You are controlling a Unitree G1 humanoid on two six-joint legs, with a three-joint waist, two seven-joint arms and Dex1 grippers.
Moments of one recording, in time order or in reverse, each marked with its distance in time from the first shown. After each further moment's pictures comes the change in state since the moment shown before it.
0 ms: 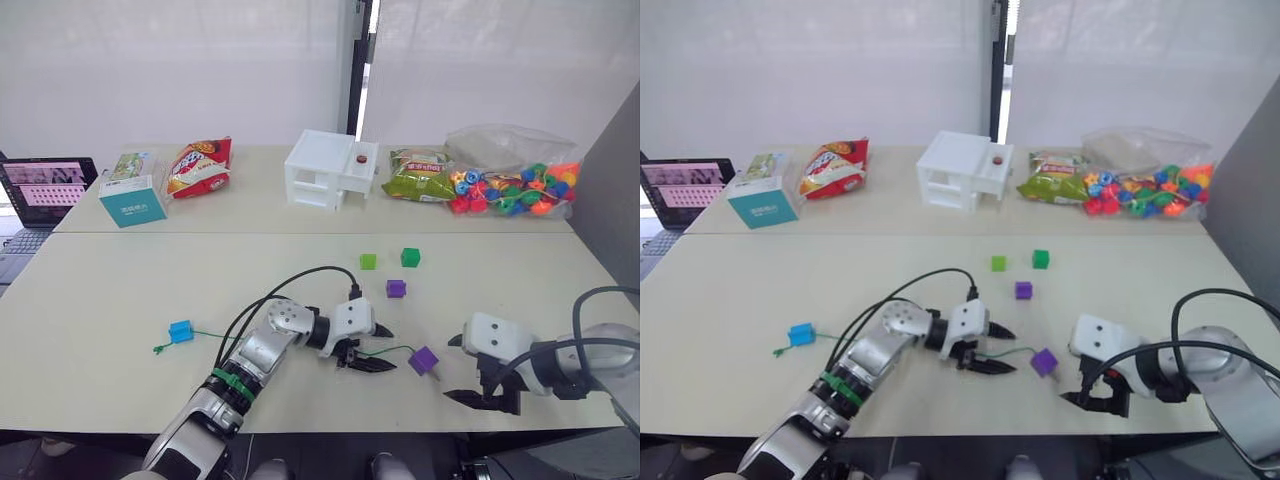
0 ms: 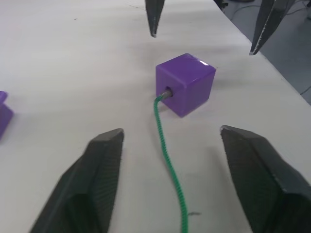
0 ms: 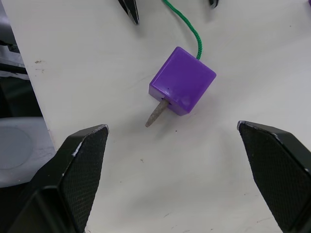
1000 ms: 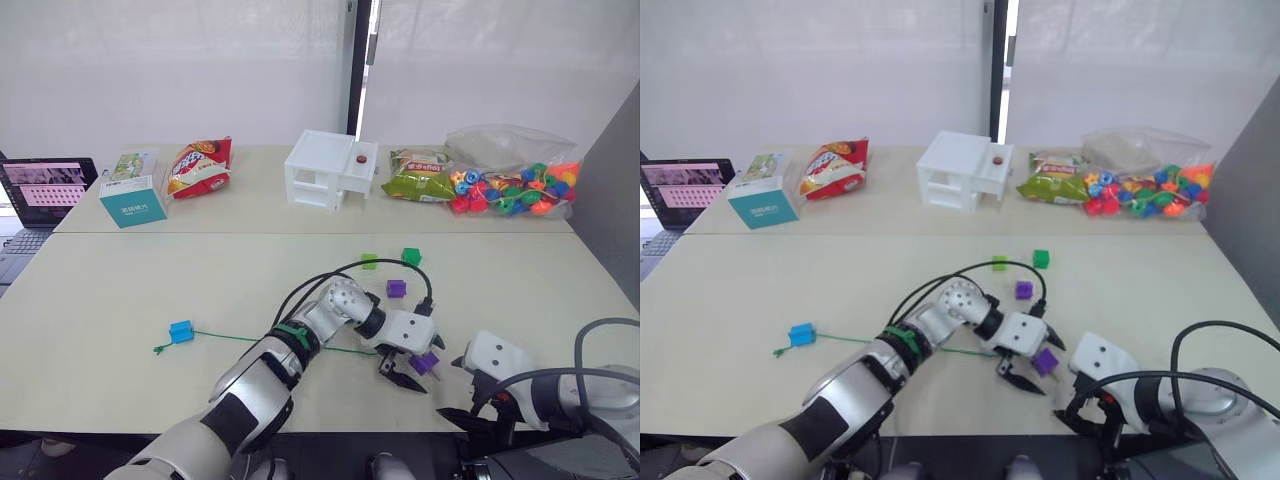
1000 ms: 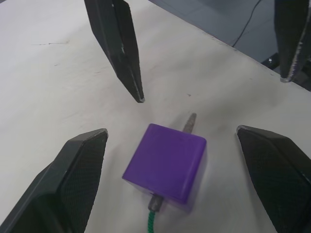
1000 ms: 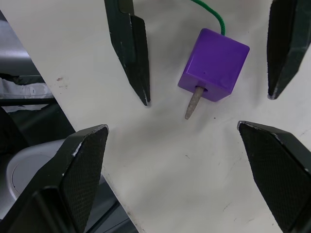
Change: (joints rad) left arm -0.384 -0.290 -0.109 0.678 0.201 -0.514 -0.102; right arm 0.200 0.088 -0.121 -0.208 0.115 0.210 -0.212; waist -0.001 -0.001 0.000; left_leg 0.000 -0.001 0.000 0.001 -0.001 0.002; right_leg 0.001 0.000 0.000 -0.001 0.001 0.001
